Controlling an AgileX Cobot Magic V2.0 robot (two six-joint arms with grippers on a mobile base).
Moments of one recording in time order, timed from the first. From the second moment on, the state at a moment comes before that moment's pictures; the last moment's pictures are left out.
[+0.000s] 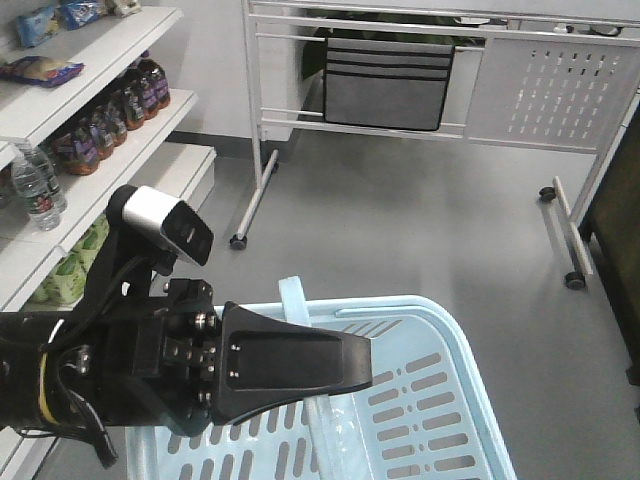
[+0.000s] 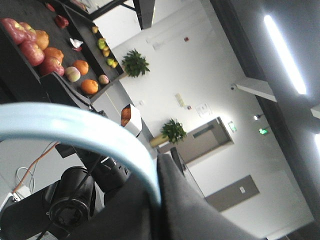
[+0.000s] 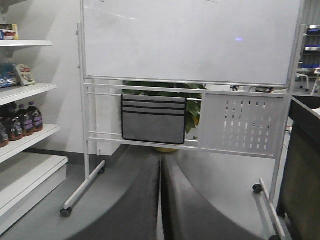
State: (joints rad) left arm -0.55 1.27 -0.71 1.20 -1.17 -2.12; right arm -0.01 -0.01 0.03 -0.07 0.00 0.05
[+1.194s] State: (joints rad) left arm -0.55 1.27 -0.71 1.20 -1.17 -2.12; right arm -0.01 -0.01 0.03 -0.07 0.00 0.05
